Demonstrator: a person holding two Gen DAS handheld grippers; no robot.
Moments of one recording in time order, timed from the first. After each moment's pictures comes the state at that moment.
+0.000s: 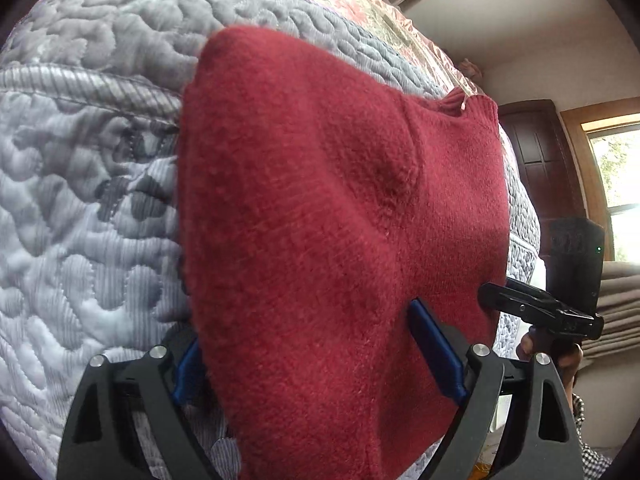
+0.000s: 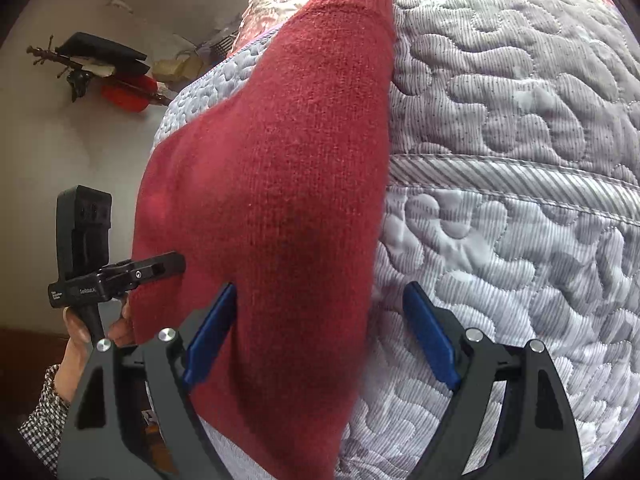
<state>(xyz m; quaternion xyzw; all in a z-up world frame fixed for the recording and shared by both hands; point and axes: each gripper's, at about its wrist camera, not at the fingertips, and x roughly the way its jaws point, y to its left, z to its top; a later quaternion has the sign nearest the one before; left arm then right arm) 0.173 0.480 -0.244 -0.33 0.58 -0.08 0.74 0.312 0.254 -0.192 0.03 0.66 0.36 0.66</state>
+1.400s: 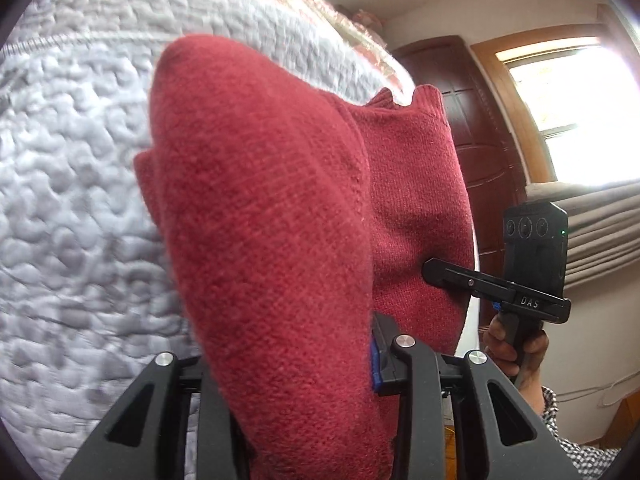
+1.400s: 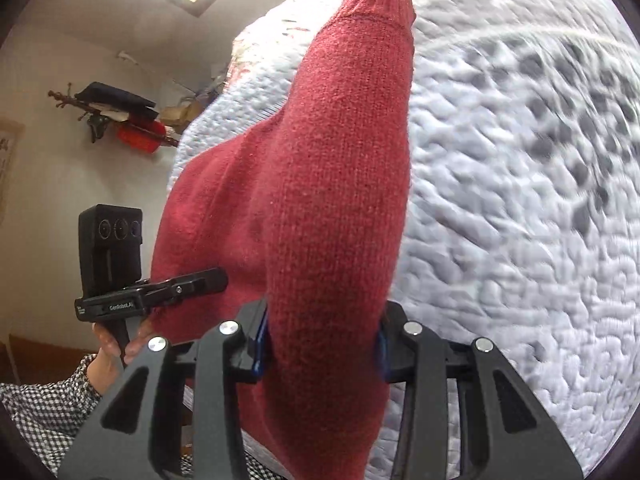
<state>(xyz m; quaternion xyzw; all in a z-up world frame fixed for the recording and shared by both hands) 0.124 0.177 -0.188 -0.33 0.55 -0.21 0.74 0.222 -0.074 -0.116 0.11 0.64 0.33 0.69</state>
